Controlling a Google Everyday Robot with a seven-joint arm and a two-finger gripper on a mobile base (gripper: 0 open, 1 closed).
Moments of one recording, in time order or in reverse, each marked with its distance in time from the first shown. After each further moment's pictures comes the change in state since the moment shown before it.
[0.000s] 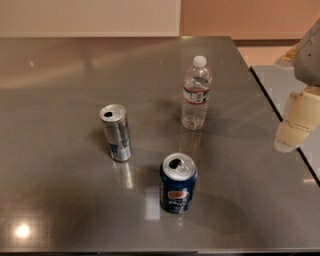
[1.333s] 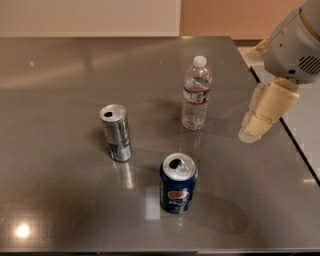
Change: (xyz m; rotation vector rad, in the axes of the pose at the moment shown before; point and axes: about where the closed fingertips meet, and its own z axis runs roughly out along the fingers) arm -0.059 0.002 0.004 -0.025 -0.176 -0.013
